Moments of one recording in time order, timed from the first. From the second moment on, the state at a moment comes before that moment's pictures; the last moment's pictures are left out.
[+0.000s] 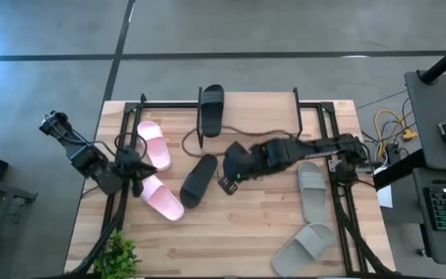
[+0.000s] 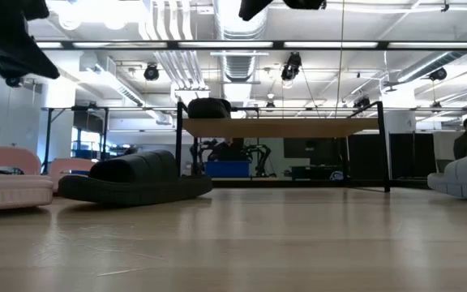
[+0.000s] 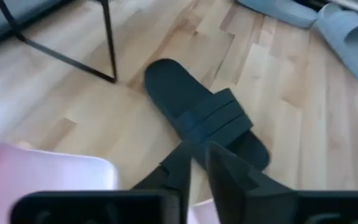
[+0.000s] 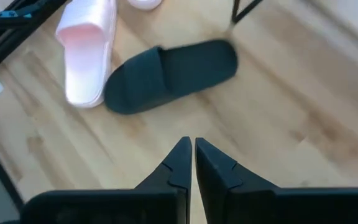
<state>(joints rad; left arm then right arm) -0.70 0.59 0.62 -0.96 -0.73 -0.96 0.21 1.91 2.06 -1.23 0.27 0.91</state>
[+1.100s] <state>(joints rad) -0.52 1.17 0.47 -0.47 -0.67 -0.85 0.63 2.15 2.05 -1.33 0.32 1.68</state>
